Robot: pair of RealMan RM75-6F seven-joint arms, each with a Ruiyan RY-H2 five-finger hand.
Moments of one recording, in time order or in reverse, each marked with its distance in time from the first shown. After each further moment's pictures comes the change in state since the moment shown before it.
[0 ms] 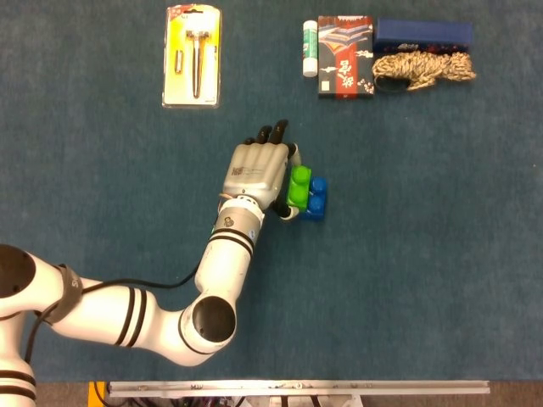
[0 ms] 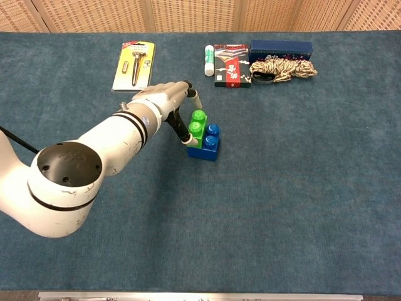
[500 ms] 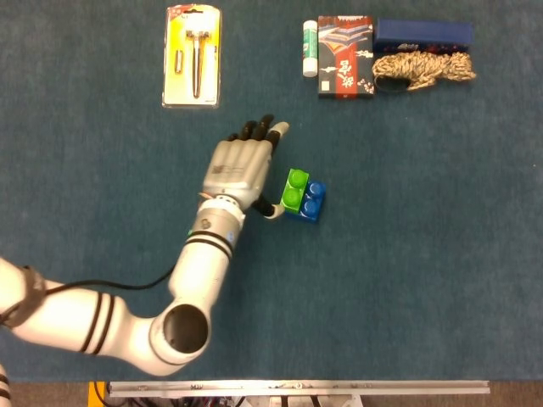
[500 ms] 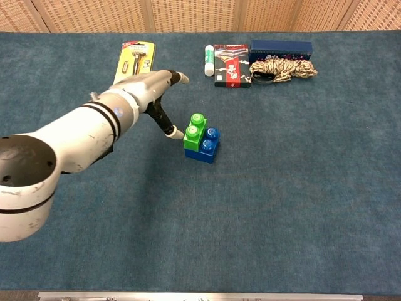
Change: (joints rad) left arm 0.052 0.136 0.018 -0.176 0.027 0.055 -0.015; right arm 0.003 0.000 0.000 -0.003 0.005 -0.008 -0.006
